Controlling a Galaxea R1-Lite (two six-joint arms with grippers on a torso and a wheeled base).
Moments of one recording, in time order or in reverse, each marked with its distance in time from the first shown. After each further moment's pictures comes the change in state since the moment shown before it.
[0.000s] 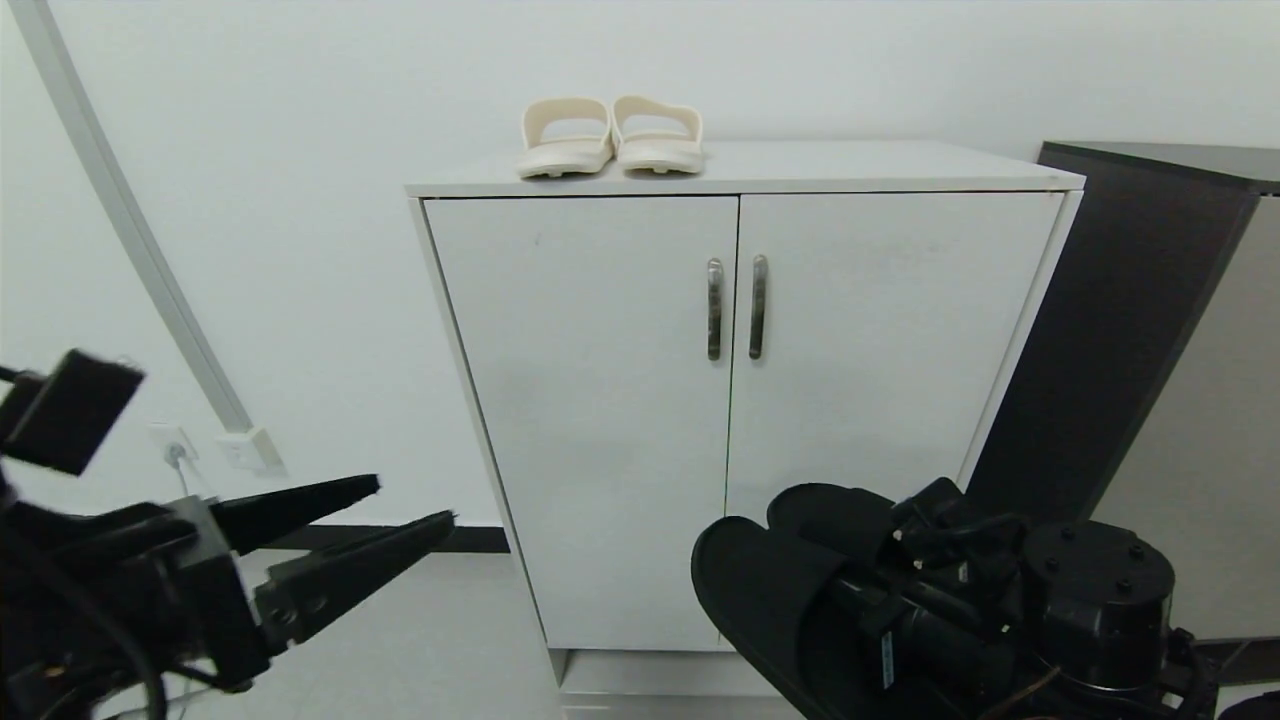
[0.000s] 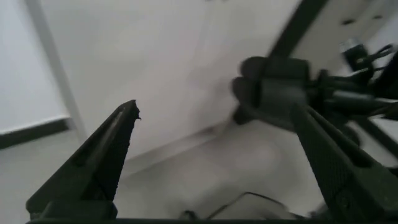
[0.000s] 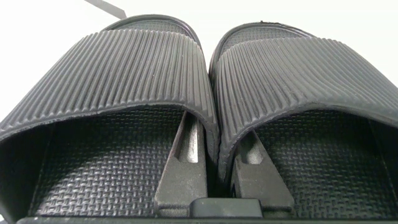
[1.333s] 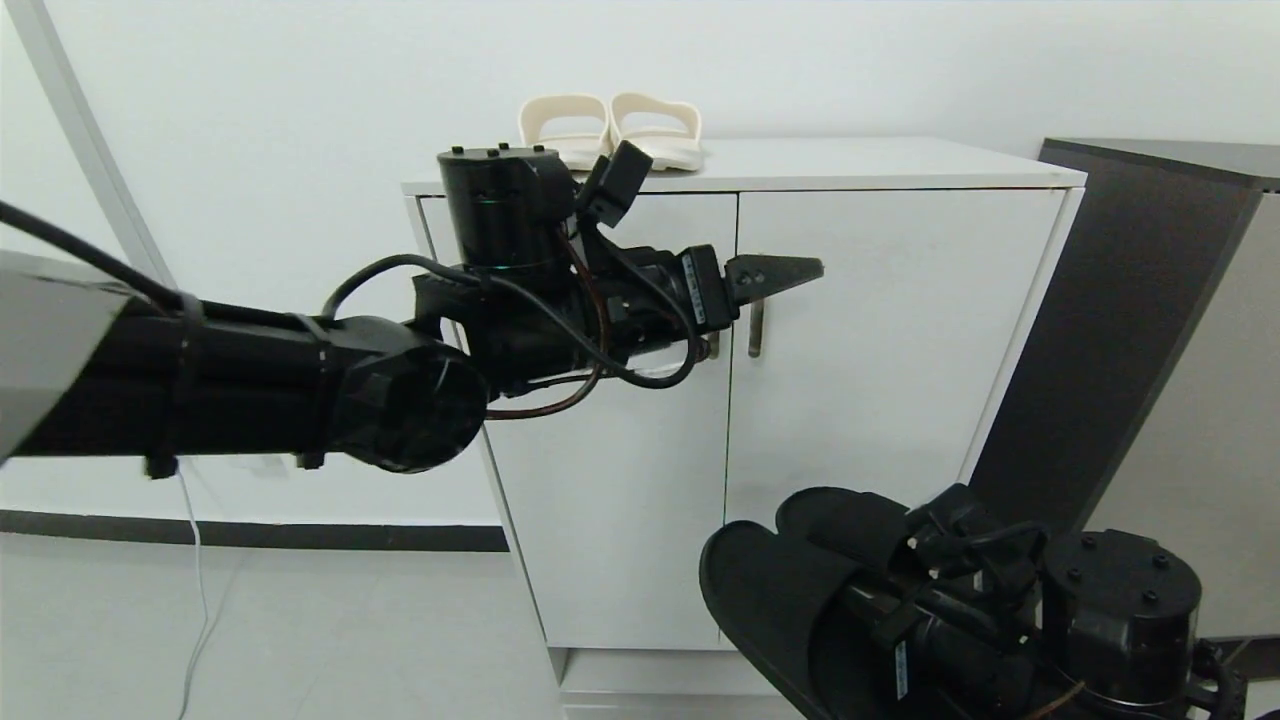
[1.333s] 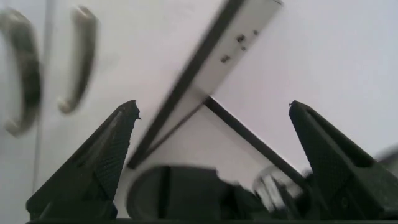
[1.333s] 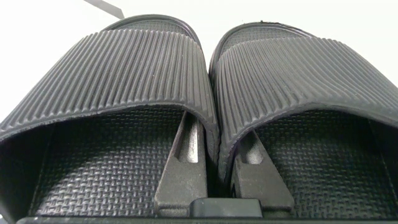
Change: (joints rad) left arm -0.307 0.817 -0.907 -0.151 -0.071 -0.282; right arm 0.006 -0.029 0.029 0.004 -0.019 0.000
